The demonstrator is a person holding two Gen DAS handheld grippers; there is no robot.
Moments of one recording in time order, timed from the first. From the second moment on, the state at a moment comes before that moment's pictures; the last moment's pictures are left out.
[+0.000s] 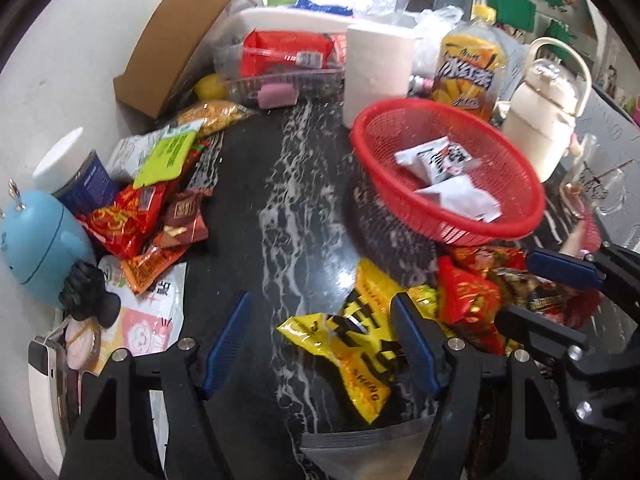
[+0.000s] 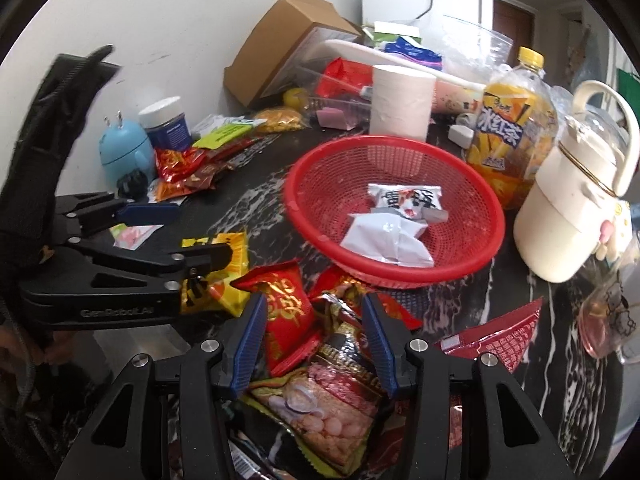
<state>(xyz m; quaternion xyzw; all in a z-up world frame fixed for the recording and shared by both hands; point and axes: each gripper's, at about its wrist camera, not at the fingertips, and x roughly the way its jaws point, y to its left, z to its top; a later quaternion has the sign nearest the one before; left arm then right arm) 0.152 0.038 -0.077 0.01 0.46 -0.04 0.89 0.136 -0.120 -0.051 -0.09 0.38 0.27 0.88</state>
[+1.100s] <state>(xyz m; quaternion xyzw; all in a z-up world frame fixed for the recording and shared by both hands) 0.134 0.032 -0.094 -0.02 0.48 -0.12 0.87 0.125 -0.098 -0.066 -0.13 0.39 0.32 0.85</state>
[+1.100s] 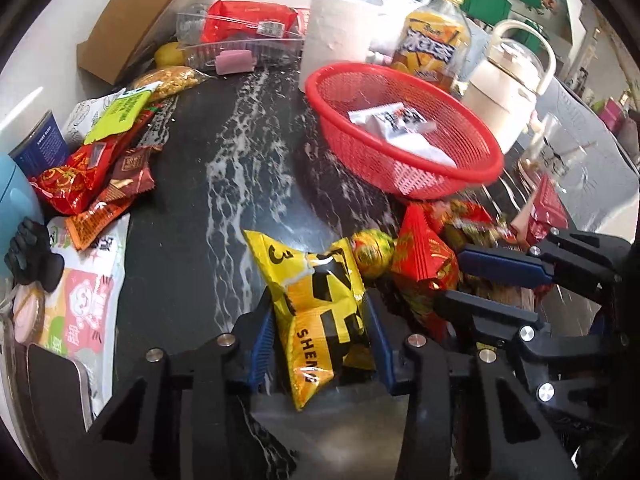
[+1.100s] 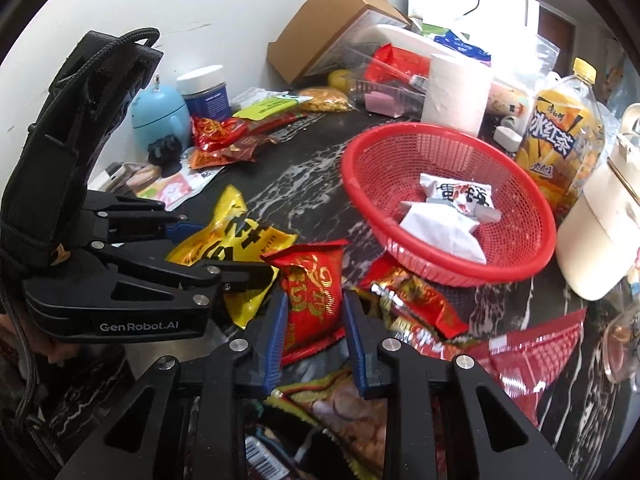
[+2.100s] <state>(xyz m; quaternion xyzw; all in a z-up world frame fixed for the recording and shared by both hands) 0.101 0.062 -0.093 -0.06 0.47 -0.09 0.87 0.123 -0.080 -0.066 -0.16 0.41 0.35 0.83</state>
